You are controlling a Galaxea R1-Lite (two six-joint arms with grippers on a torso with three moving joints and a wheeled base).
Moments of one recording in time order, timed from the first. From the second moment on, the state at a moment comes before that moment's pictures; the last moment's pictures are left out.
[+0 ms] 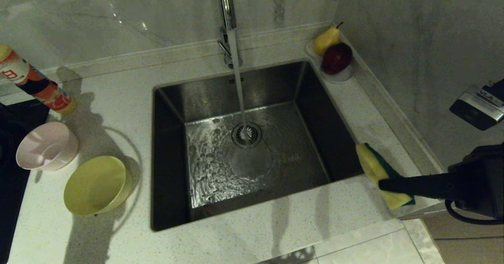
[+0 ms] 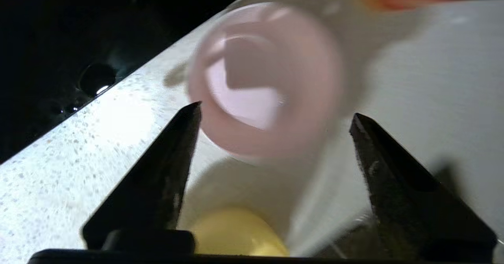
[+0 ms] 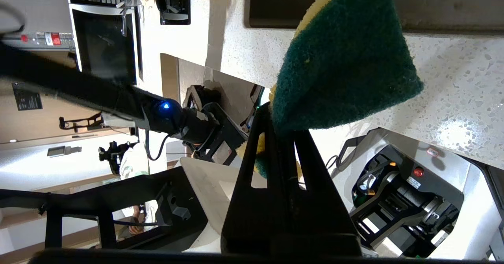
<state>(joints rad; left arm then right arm) 0.56 1.54 -1.47 0.51 -0.12 -0.84 0.39 1.21 -0.93 0.13 0.67 0.45</state>
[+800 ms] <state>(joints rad) 0.53 1.31 -1.31 0.80 -0.26 -0.39 0.39 1.19 -0.90 0.14 0.67 0.45</state>
